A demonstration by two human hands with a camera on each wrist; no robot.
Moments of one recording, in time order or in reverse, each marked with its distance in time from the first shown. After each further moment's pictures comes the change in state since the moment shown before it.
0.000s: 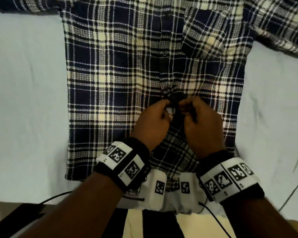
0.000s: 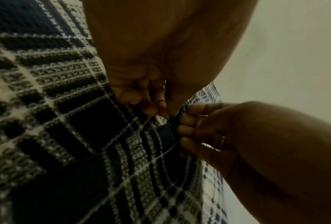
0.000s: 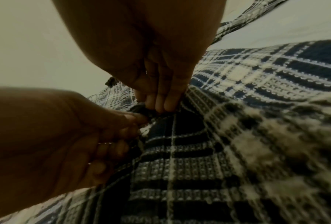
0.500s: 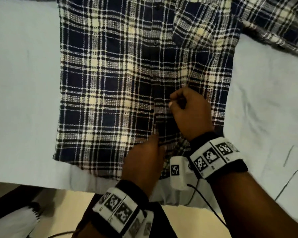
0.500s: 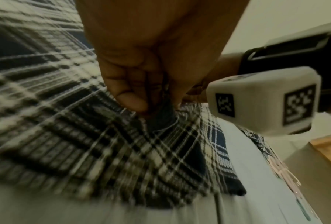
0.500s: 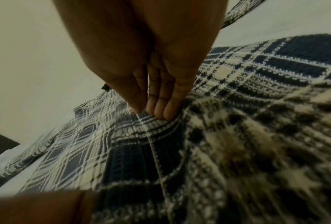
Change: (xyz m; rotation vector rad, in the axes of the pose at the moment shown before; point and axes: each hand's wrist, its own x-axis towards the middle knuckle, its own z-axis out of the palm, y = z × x) left_hand -0.103 -0.035 0.062 0.477 0.093 0.001; right_hand -0.002 0.026 -0.003 0.040 -0.028 0.024
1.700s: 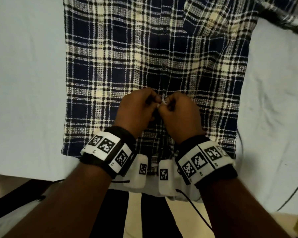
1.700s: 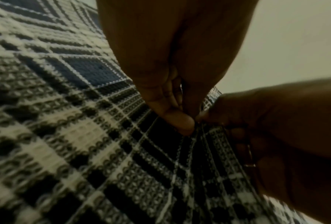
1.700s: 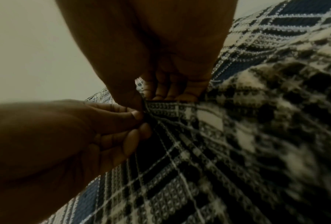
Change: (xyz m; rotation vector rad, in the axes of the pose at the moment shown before) left_hand 0.078 -0.022 -0.059 -0.317 0.089 0.068; right_hand -0.022 -0.022 0.041 -0.013 -0.120 0.126
